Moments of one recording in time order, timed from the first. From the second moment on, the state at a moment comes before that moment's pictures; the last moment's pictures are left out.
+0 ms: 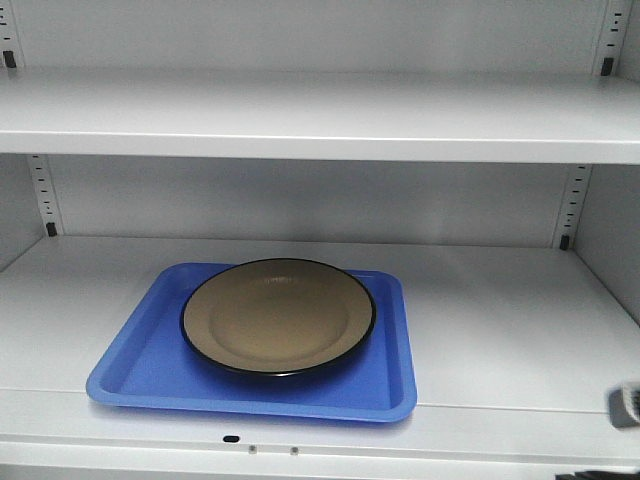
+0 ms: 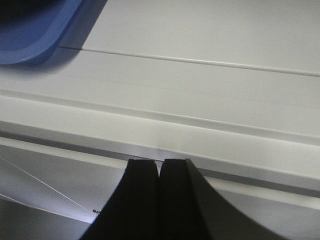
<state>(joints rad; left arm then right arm) -0.14 0.81 -0.53 -0.18 0.46 0.08 0.35 0.88 -0.57 -0.17 0.39 0.29</state>
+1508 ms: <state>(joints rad) -0.02 -0.01 0.03 -0.05 0.16 -0.04 0.35 0.54 -0.40 -0.23 0.37 0.29</state>
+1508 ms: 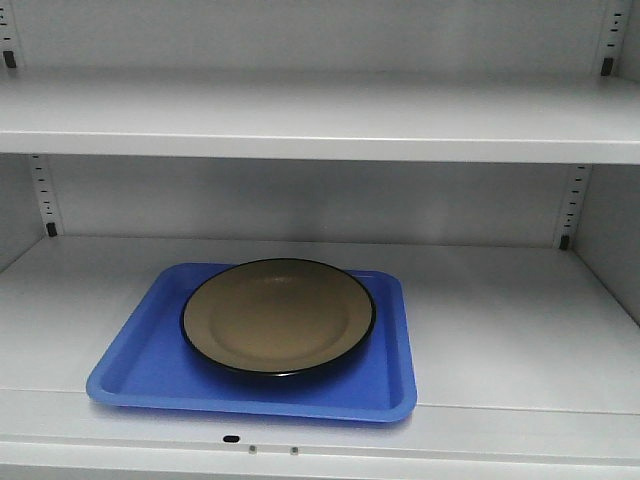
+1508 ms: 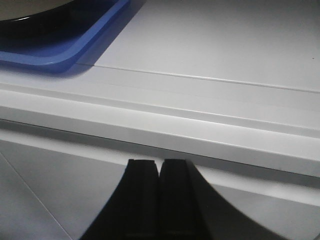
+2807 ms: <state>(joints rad) -0.02 -0.01 0.03 -0.05 0.17 -0.04 0.14 -0.01 0.03 -0.07 0.09 0.07</state>
